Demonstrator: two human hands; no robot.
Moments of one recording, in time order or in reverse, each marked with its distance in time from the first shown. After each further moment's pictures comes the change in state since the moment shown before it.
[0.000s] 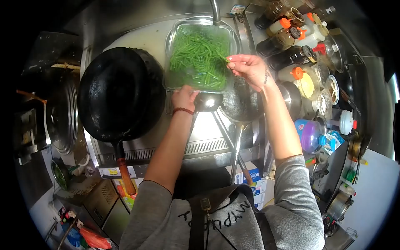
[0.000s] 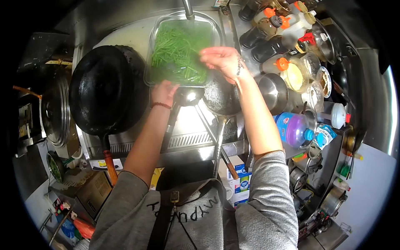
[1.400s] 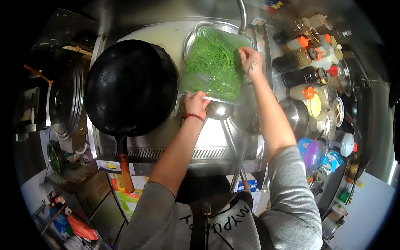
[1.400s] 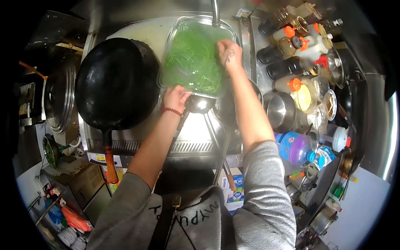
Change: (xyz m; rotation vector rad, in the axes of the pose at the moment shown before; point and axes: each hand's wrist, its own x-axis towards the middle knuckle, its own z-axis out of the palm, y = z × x) left_hand 0.004 -0.006 -0.007 -0.025 -0.036 0.007; right_hand 0.113 0.044 0.002 -0.840 0.549 -0.437
